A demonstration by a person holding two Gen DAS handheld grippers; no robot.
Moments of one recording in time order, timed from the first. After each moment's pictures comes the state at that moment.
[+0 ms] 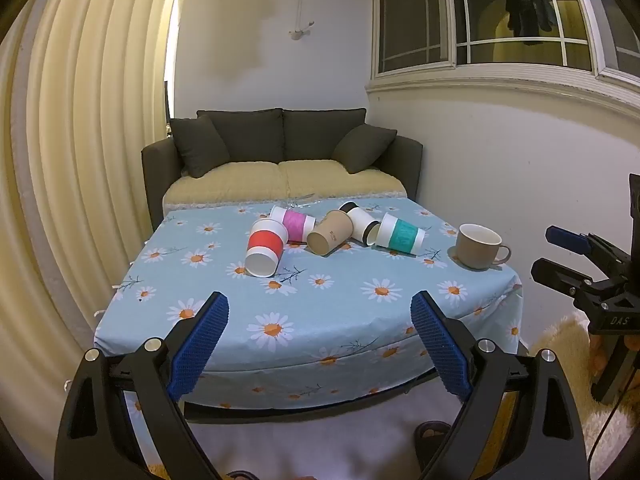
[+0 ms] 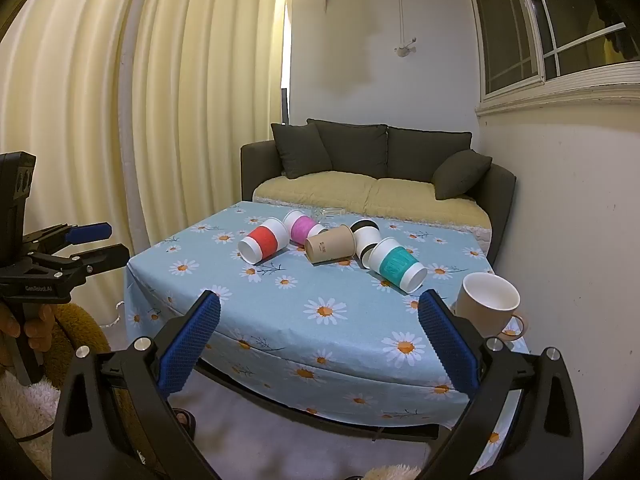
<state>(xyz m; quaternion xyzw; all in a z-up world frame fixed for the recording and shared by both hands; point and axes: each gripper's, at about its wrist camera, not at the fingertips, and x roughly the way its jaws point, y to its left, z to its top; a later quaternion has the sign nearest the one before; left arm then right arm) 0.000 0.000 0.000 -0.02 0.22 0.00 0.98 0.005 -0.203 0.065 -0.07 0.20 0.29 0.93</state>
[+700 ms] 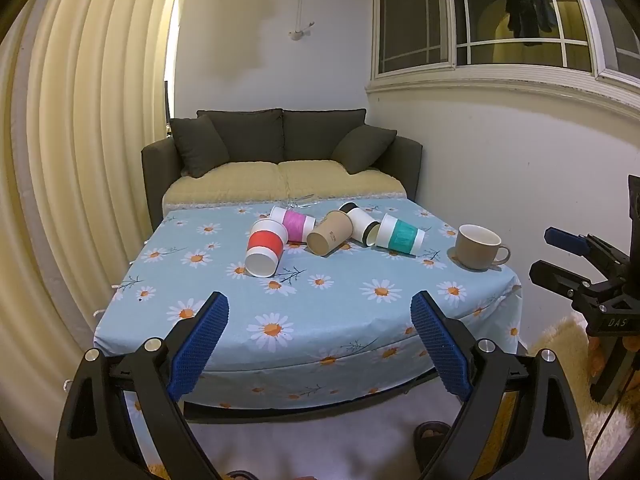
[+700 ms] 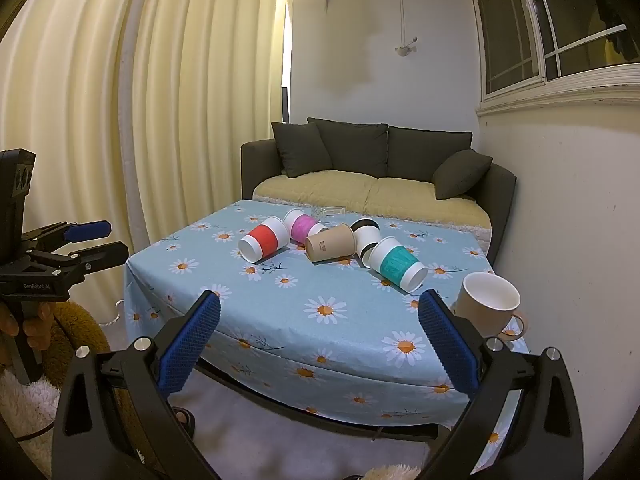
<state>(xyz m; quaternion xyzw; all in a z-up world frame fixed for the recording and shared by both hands) -0.001 0.002 -0.001 -0.02 0.22 0.00 0.98 0.005 -0.205 0.065 -0.07 0.20 0.29 0.93</state>
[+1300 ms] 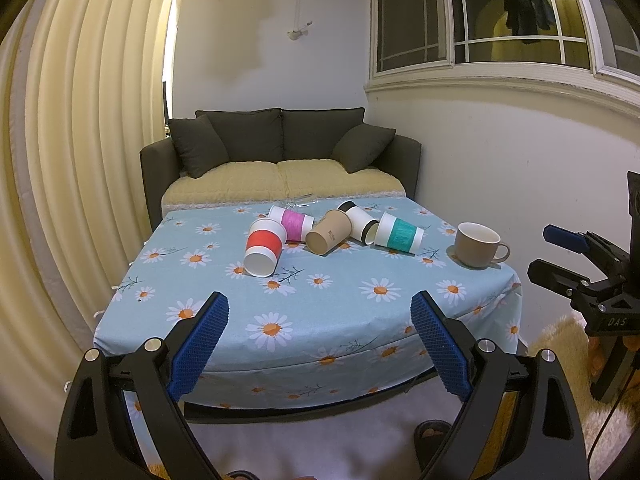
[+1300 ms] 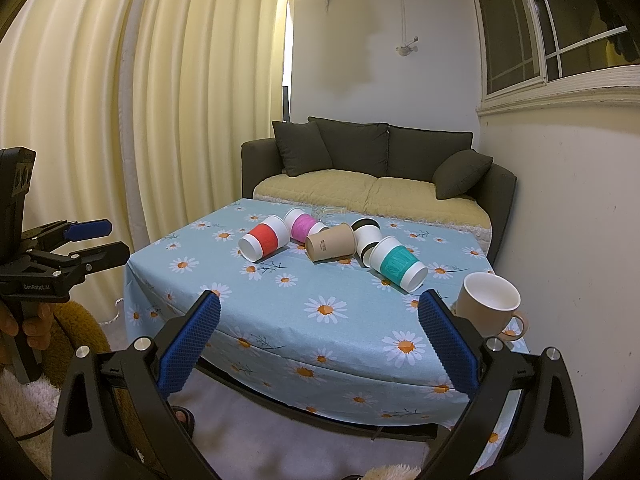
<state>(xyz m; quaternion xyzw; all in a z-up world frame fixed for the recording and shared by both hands) 0.000 -0.004 0.004 -0.02 0.22 0.00 0.97 0.005 -0.204 0.064 -0.07 0.20 0.29 0.93</state>
